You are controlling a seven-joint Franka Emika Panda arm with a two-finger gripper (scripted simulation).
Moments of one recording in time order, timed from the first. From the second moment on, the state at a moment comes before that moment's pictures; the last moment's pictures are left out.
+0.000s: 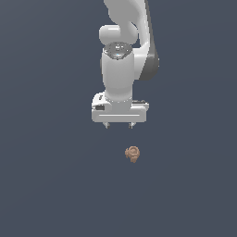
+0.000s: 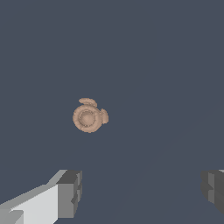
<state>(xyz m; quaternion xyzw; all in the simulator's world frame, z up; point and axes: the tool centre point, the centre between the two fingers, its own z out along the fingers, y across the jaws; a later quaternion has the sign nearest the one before) 0.019 0.003 0.201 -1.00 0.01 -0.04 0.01</state>
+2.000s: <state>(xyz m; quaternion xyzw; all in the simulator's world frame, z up) 0.050 0.051 0.143 -0.97 -0.23 -0.01 0.00</state>
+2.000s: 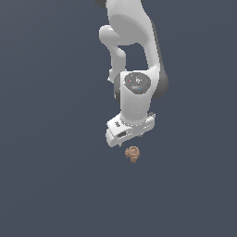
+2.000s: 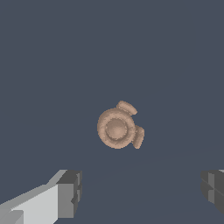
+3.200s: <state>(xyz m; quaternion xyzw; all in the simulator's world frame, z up) 0.070 0.072 0.092 -0.92 -0.39 0.00 0.00</state>
